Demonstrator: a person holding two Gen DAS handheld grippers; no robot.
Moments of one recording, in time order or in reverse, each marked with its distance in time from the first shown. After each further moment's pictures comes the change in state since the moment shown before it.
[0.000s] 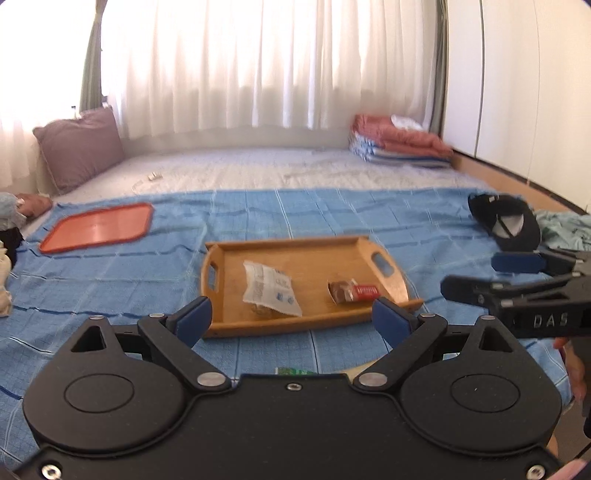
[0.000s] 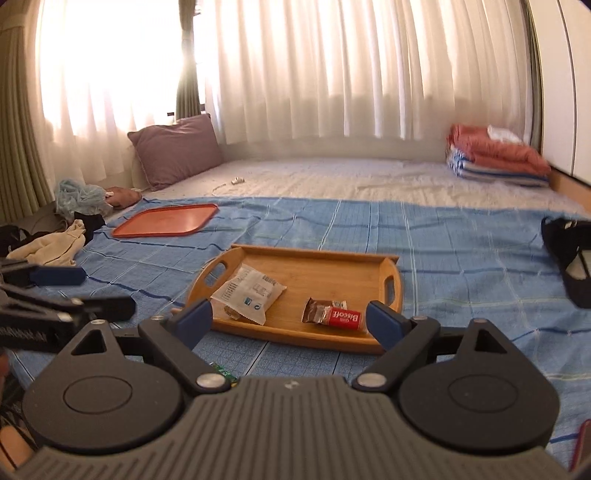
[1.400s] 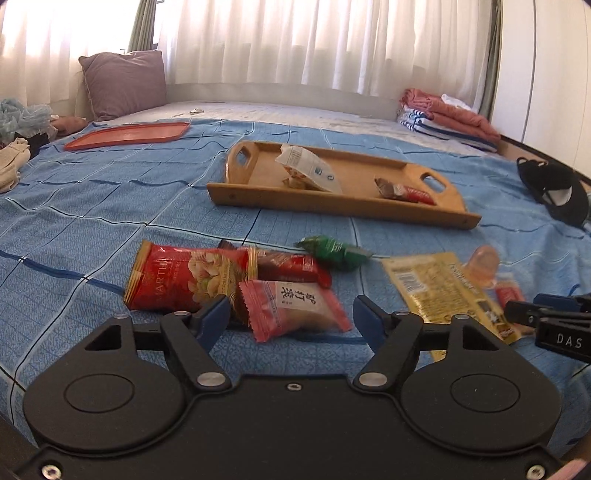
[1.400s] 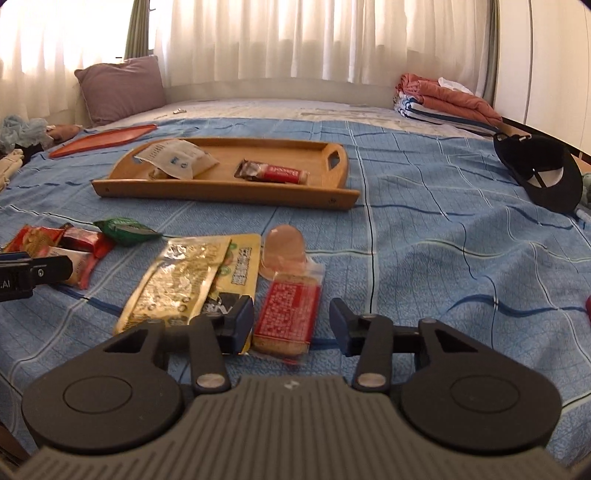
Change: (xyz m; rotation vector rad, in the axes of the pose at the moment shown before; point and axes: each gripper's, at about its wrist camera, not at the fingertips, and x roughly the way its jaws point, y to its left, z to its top) left arm 0.086 0.002 -0.174 -0.138 0.071 0.113; right arm 0.045 -0.017 -0.159 0.009 0.142 -0.205
